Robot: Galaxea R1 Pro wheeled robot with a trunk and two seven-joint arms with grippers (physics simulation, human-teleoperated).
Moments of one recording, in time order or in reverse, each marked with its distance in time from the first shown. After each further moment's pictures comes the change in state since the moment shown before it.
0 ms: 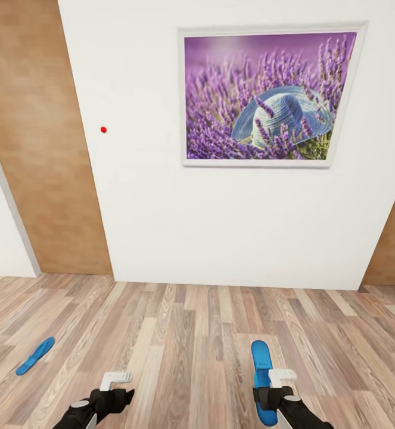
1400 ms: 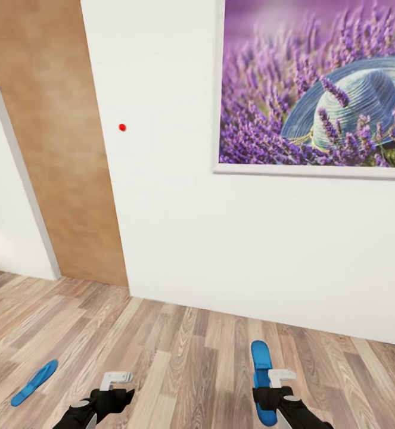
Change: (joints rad) left arm 0.000 0.000 0.000 -0.001 0.000 0.000 -0.001; right arm 0.000 0.002 0.000 0.000 0.001 0.000 0.000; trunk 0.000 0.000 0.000
